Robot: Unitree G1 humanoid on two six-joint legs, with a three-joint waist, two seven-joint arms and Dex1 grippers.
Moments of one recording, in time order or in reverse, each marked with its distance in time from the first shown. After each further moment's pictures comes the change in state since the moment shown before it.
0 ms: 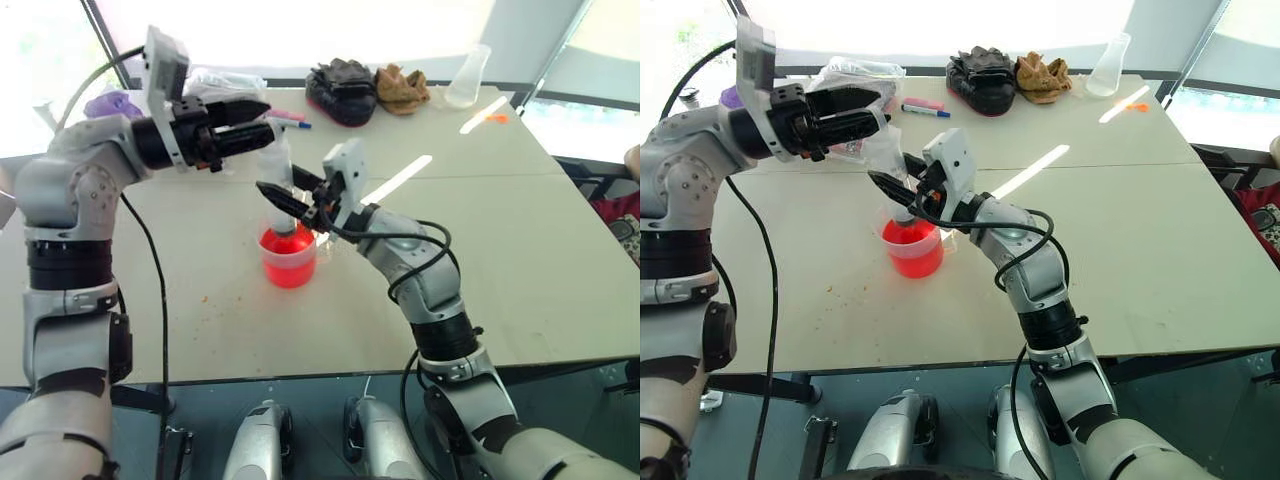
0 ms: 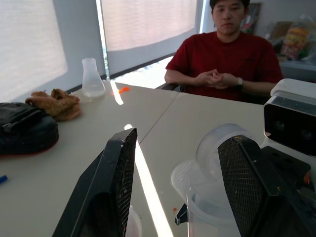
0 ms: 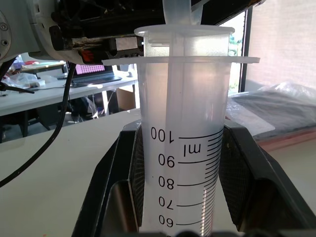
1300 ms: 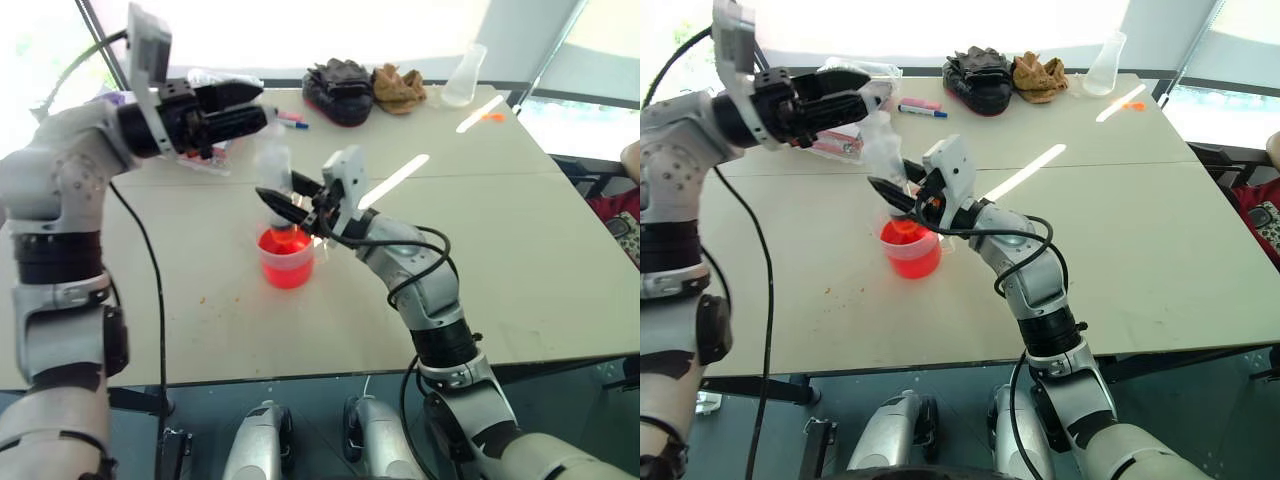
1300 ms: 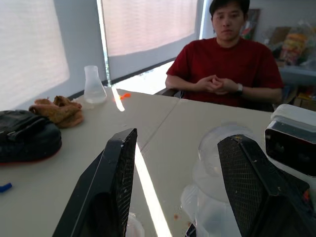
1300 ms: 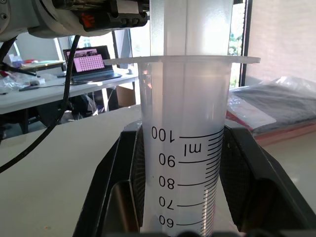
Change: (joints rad) left arm 0.062 0.125 0.033 -0.061 -0.051 0.064 -0.047; right arm 0.030 0.006 0.052 -0.012 -0.014 0.040 0.003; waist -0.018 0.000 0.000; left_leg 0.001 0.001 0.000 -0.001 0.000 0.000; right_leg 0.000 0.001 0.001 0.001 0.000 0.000
